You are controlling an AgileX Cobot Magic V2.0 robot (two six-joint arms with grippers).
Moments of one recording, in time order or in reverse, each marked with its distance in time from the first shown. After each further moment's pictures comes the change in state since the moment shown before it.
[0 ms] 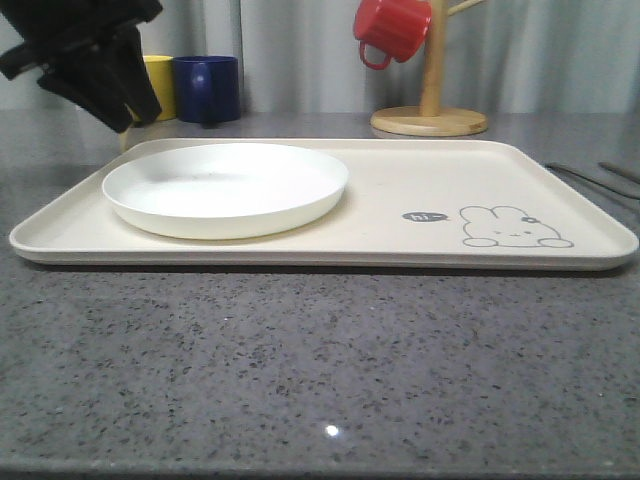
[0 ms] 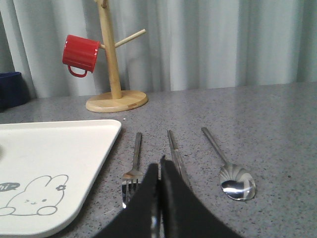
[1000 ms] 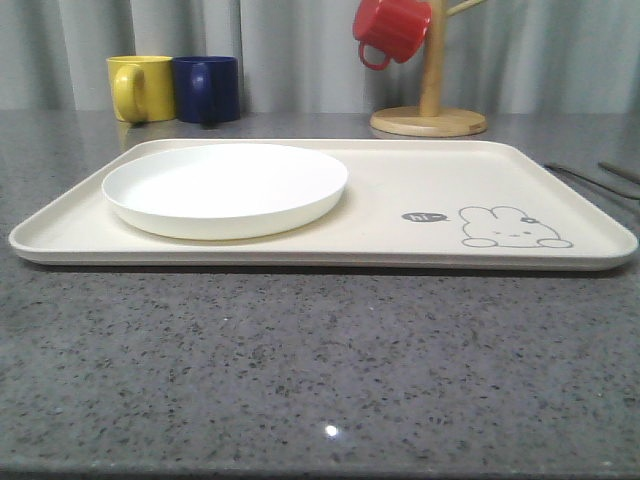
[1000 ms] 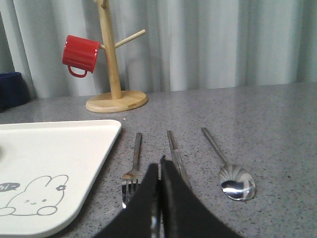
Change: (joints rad) left arm 0.000 -1.186 1.075 0.044 -0.848 -0.002; right arm 0.000 0.000 0.000 0.000 0.000 0.000
